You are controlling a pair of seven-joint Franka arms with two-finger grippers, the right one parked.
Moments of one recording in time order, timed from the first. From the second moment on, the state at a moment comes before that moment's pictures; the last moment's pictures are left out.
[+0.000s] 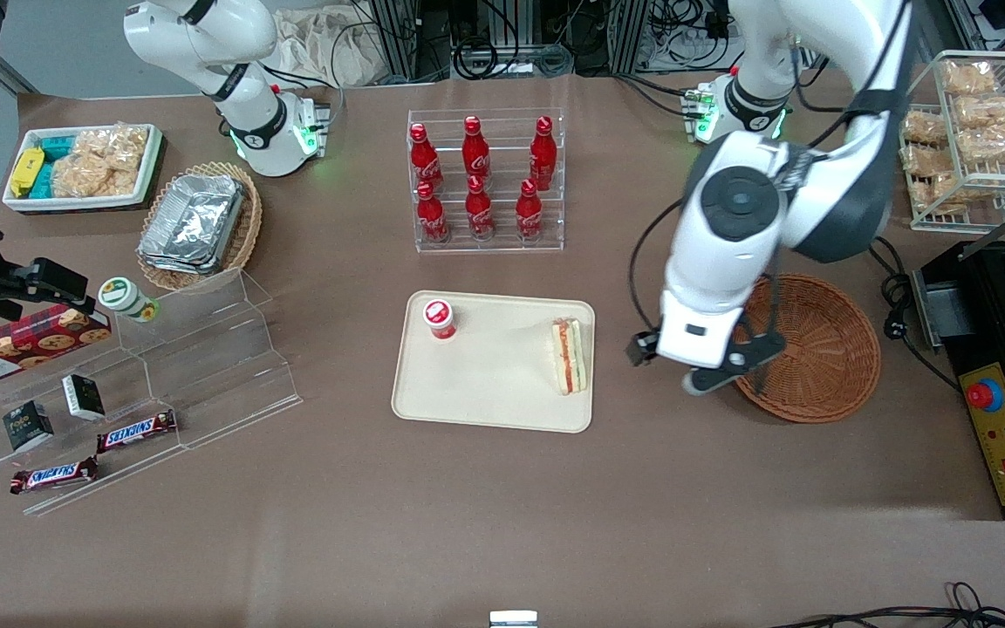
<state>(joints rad) -0.51 0.29 0.10 -1.60 0.08 1.94 -0.86</state>
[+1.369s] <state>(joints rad) -0.04 -0.11 0.02 -1.75 0.03 1.64 -0.17</state>
